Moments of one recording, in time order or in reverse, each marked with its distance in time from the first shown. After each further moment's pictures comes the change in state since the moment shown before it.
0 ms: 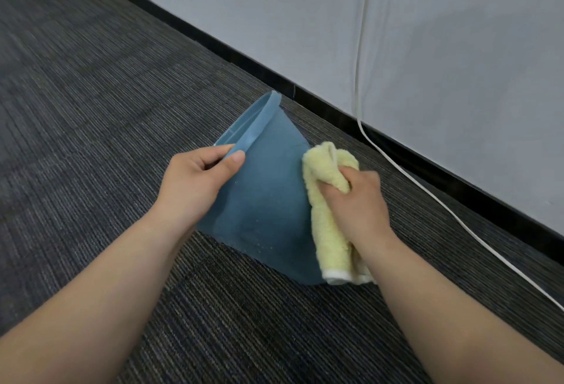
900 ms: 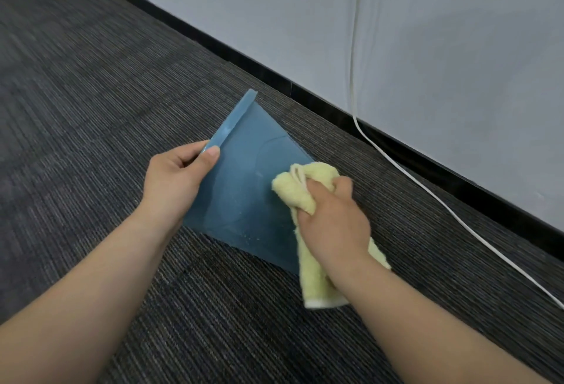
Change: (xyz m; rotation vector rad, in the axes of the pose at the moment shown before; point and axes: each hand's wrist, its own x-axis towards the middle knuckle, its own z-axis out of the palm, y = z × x) left_hand -0.004 -0.008 -0.008 0.043 0.122 0.002; right_hand -0.030 0.005 0.019 -0.337 -0.033 -0.101
